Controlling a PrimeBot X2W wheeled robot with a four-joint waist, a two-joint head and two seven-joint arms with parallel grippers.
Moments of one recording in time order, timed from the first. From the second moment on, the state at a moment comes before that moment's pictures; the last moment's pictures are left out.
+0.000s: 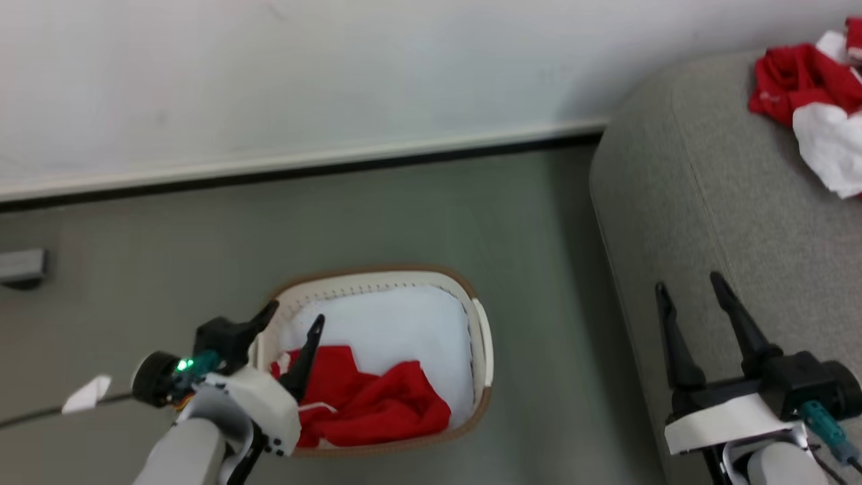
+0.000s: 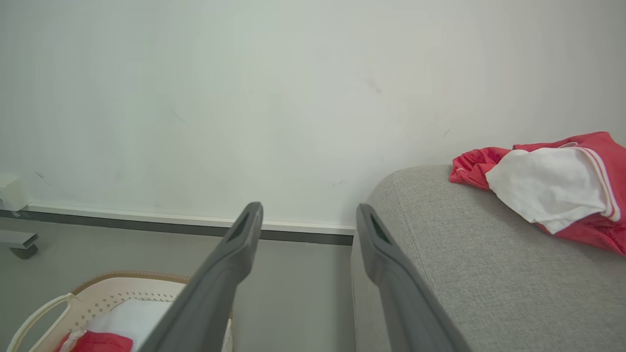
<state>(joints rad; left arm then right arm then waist) -0.41 0.25 -0.32 0.54 -0.22 -0.13 -0.18 -0.24 -0.05 0.08 0.26 0.12 0.13 -0.26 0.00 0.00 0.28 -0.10</state>
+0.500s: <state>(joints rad) -0.66 0.36 -0.77 0.71 -0.41 -0.13 0.10 -0.36 -0.05 0.06 0.18 0.12 0.13 -0.26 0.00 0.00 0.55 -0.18</state>
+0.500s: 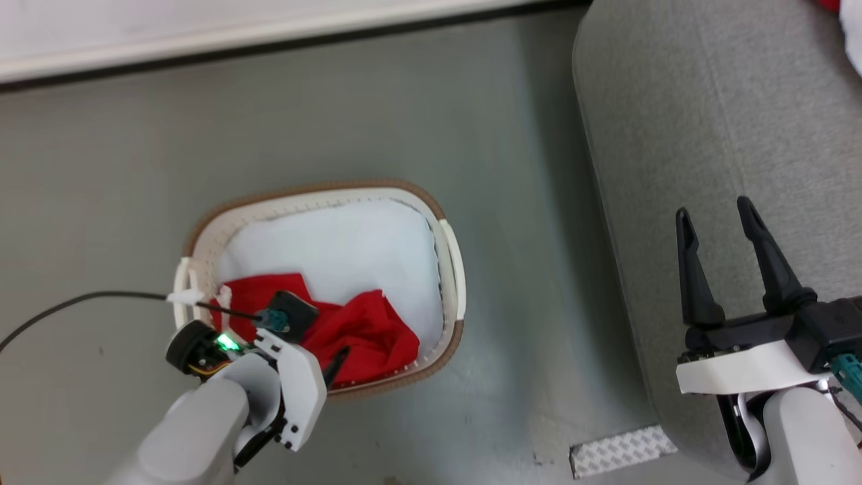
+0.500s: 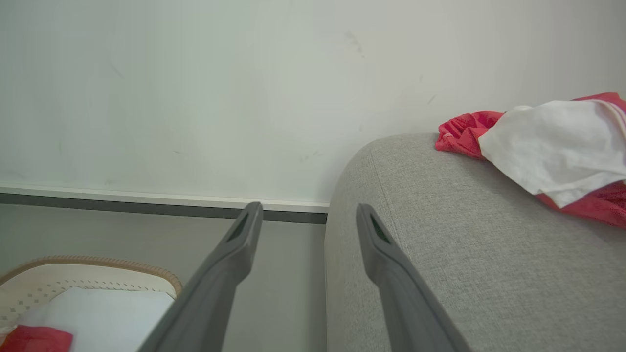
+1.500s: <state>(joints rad) -0.88 0.50 -1.21 0.72 -0.82 -0.13 0.15 -0.41 -0.05 0.04 0.14 0.15 0.13 -0.26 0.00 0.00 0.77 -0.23</state>
